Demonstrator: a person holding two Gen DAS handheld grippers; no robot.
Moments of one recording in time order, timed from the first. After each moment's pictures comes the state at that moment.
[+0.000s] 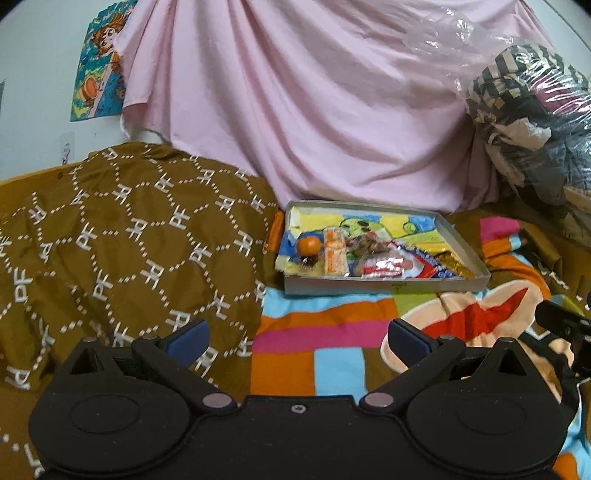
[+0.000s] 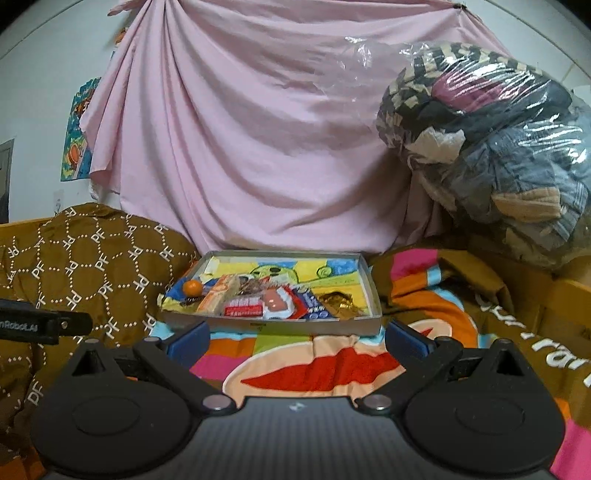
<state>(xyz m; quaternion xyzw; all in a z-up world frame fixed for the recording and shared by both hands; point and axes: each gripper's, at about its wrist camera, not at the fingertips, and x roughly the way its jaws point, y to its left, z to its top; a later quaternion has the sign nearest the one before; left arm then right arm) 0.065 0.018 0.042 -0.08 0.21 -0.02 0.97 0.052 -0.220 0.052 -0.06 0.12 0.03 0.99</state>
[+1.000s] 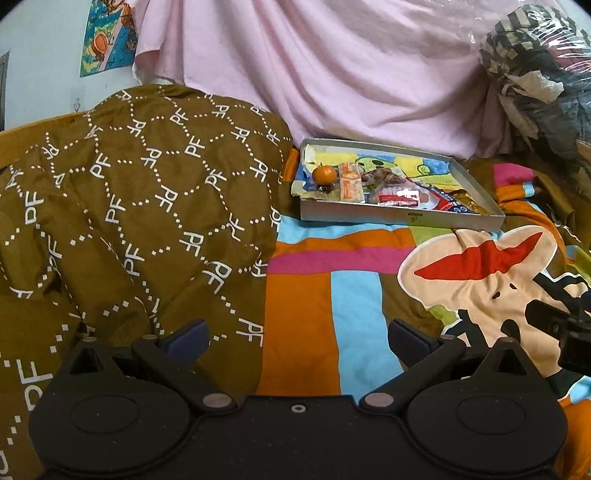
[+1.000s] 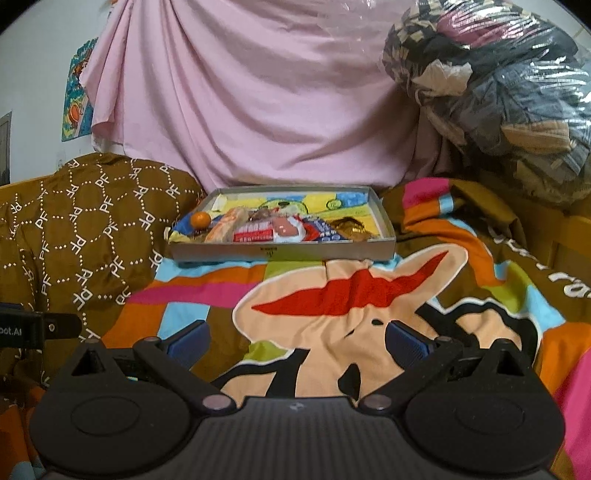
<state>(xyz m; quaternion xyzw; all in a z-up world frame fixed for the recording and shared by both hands) 0.049 0.017 -0.002 -0.08 0.28 -0.01 0.96 0.048 -0.219 0.006 -0.05 0.20 0.03 0.98</state>
